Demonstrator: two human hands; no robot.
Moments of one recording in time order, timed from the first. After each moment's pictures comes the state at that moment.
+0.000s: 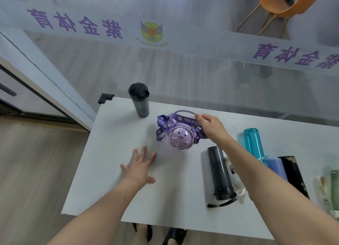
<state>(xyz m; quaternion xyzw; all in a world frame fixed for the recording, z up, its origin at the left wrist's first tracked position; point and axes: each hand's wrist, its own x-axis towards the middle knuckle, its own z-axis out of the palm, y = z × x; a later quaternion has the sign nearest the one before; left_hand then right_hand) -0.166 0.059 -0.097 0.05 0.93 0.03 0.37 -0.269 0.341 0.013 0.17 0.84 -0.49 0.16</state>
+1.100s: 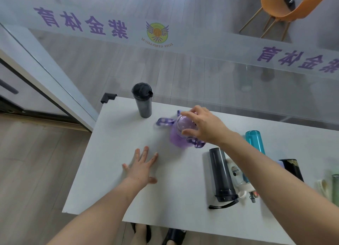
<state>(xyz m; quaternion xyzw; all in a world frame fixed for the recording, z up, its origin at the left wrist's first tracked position) -0.166 0.058 -0.089 0.05 0.93 0.05 0.37 -0.279 0.323 0.033 -0.20 0.97 -0.13 0.09</state>
